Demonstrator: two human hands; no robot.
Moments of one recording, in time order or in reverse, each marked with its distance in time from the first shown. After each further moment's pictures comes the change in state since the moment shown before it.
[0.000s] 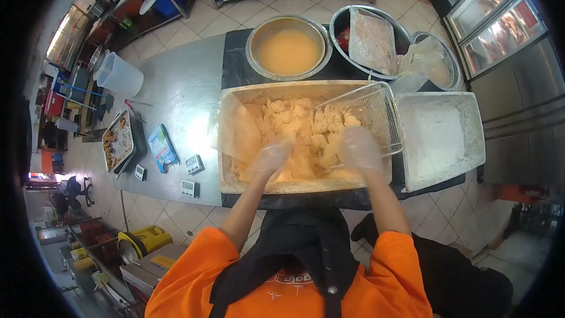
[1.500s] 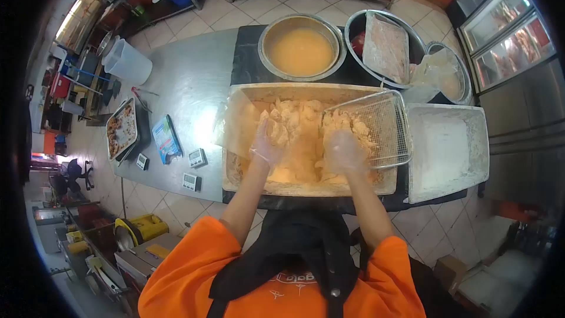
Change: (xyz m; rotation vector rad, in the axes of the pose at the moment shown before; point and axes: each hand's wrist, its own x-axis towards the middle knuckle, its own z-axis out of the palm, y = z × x) left_hand 0.014 0.031 -0.047 -2.381 0.101 -0.454; right_hand 0.027 -0.028 0.049 -0.235 -0.025 -0.309
